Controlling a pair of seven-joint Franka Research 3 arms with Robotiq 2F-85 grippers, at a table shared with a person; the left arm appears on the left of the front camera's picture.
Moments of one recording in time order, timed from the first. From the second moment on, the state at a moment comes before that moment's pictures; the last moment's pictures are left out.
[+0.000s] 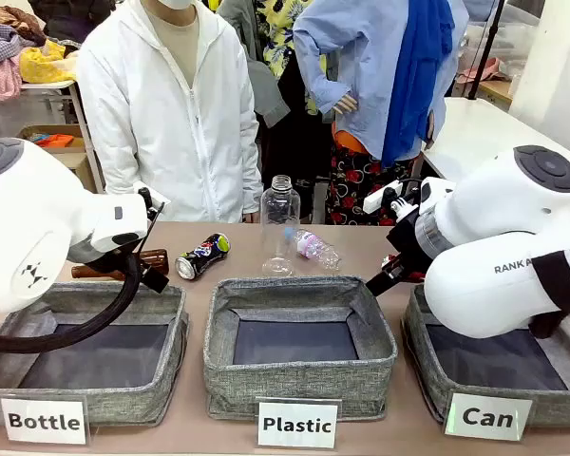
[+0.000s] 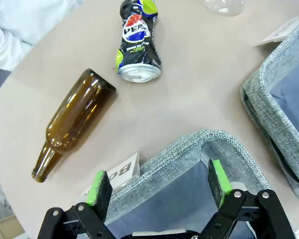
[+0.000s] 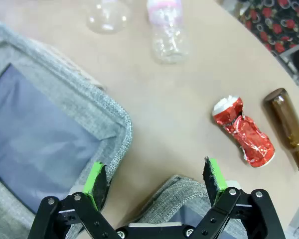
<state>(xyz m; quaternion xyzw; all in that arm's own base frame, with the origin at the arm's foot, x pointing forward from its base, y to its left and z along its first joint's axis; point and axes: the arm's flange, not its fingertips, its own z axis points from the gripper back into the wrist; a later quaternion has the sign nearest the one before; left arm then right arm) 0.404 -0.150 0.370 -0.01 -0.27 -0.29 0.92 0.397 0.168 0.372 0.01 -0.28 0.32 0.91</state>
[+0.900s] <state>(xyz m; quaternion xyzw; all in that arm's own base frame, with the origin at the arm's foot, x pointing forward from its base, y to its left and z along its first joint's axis) 0.404 -0.150 0.370 -0.01 -0.27 -0.29 0.92 0.396 0.168 0.372 0.01 -0.28 0.32 0.91</state>
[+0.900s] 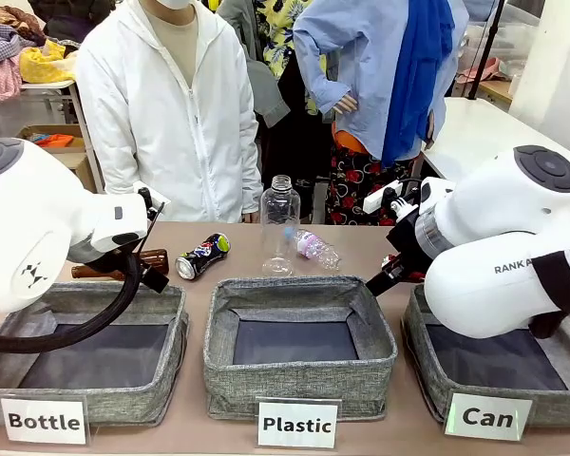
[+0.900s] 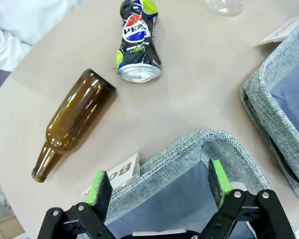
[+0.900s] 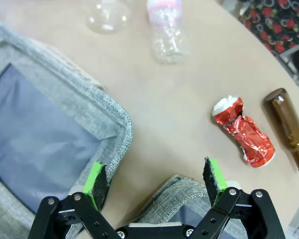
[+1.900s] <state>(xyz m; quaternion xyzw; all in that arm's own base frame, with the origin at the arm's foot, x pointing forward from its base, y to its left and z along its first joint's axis) 0.333 -0.197 0.495 -0.15 -0.31 -0.27 0.90 0.343 0.137 0.509 0.14 -0.27 0.26 0.91</state>
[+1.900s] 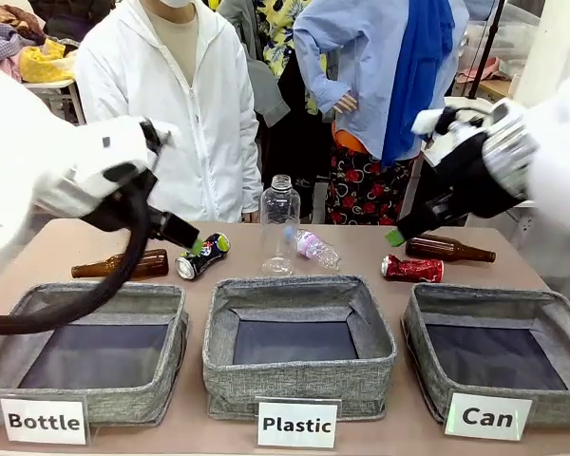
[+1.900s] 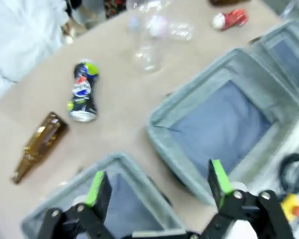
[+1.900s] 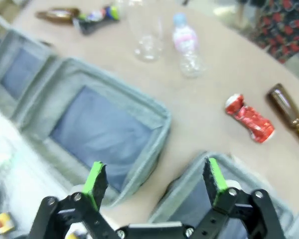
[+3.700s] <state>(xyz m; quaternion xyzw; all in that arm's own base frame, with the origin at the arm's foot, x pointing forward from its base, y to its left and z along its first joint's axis) 0.309 0.186 0.437 -0.57 -0.30 0.13 0.75 0.327 -0.156 0.439 0.53 -0.26 -0.15 0.80</state>
